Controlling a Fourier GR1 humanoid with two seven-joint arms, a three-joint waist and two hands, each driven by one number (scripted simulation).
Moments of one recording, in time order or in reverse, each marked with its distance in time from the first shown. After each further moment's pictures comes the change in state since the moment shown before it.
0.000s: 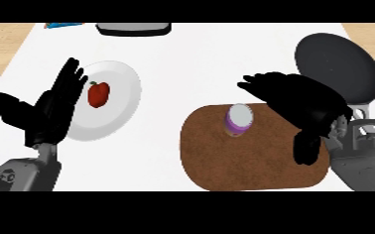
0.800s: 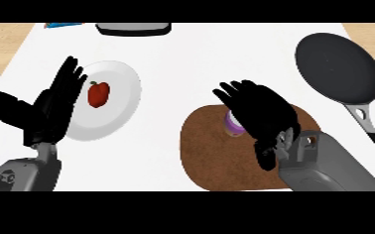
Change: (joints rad) left arm -0.003 -0.045 0.048 -0.019 -0.055 -0.037 0.034; right arm 0.030 0.263 0.047 0.035 0.240 0.047 0.109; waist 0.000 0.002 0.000
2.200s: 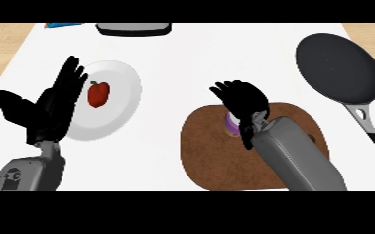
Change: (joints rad) left arm -0.013 -0.075 0.074 0.019 -0.079 -0.076 0.003; right arm 0.015 0.167 -0.086 0.438 0.362 -0.155 -0.359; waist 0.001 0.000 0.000
